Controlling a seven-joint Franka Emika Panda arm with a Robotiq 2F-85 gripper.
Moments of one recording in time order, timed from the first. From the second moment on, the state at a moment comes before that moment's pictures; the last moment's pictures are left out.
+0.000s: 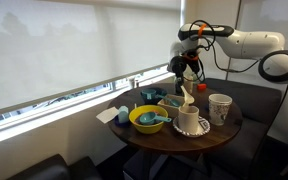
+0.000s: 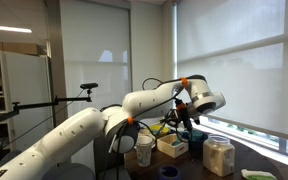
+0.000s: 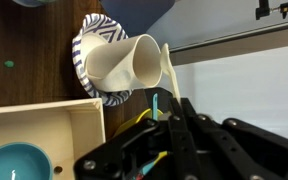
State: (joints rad) arm -0.33 0.95 0.38 -0.66 0.64 0.93 -0.08
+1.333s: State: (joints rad) arm -0.21 0.85 0.37 -0.64 0.39 1.00 -0.18
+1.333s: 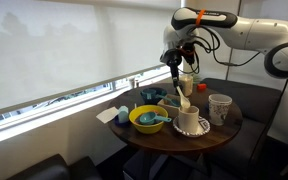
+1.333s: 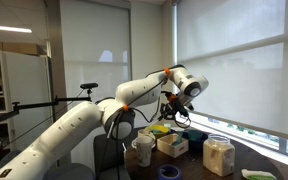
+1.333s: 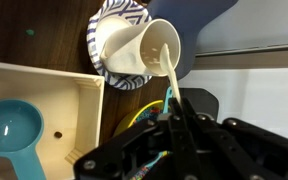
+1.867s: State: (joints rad) arm -0.16 0.80 0.37 -0.64 0.29 1.04 -0.18
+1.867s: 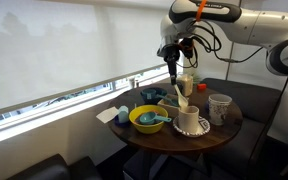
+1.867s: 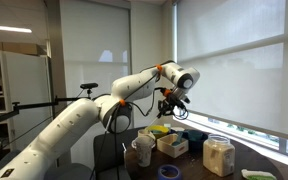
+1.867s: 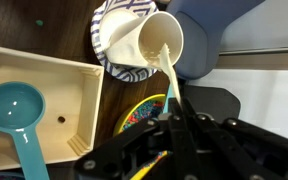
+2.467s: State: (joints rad) arm -0.14 0.77 0.37 -0.64 0.24 0.92 -0.18
